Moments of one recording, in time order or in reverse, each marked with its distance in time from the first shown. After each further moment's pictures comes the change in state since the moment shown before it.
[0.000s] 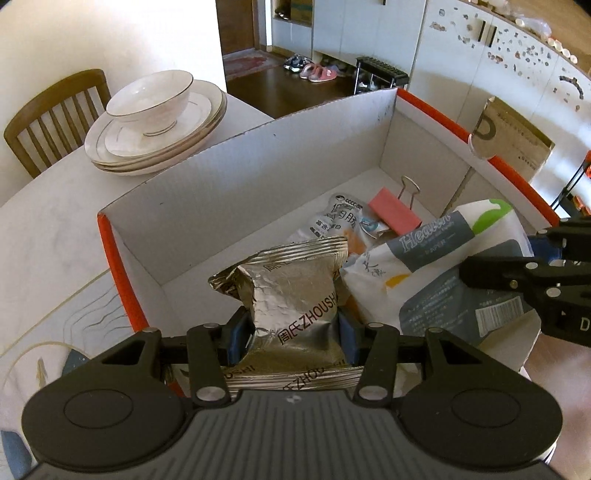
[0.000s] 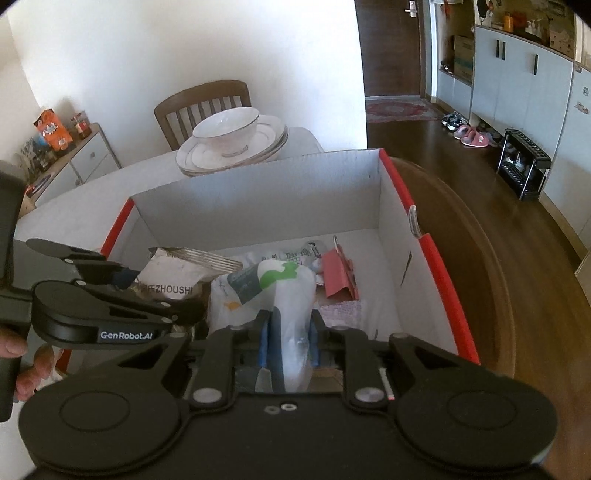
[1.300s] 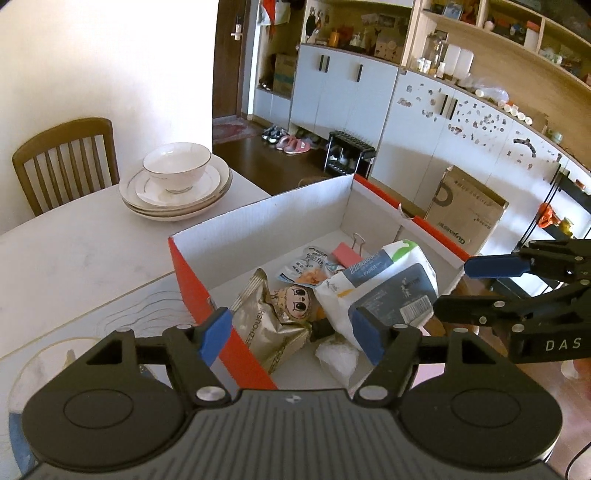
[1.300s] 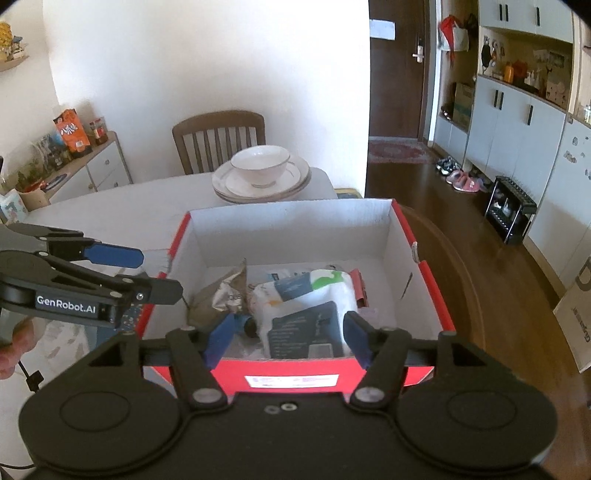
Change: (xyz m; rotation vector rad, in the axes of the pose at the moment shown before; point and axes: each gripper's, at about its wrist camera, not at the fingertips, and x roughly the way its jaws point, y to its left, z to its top) left arm -0.115 0.031 -0.048 -0.030 -0.252 -0.121; right arm -0.079 0.057 -0.019 -0.091 -0.125 -0.051
